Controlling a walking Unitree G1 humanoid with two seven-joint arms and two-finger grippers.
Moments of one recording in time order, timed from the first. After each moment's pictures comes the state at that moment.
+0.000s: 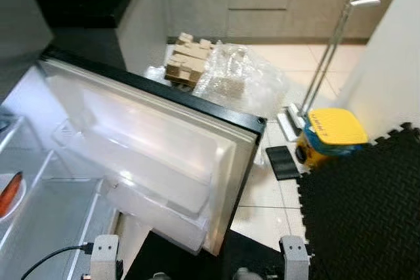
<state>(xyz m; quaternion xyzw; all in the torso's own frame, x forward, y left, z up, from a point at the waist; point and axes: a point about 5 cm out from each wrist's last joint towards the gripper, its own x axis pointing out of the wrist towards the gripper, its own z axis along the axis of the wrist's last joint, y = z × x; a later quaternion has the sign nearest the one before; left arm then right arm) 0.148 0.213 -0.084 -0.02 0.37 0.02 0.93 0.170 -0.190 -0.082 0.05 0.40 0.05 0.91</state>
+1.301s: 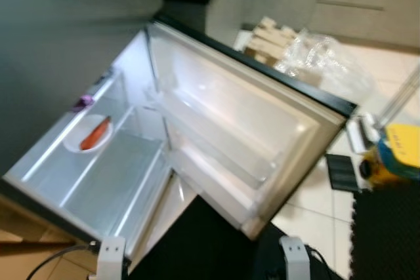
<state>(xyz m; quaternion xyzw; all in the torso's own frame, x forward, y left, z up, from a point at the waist) 0.149 0.208 -0.086 0.00 0.39 0.00 0.92 0.160 -0.189 -0.087 0.03 0.42 0.08 0.90</state>
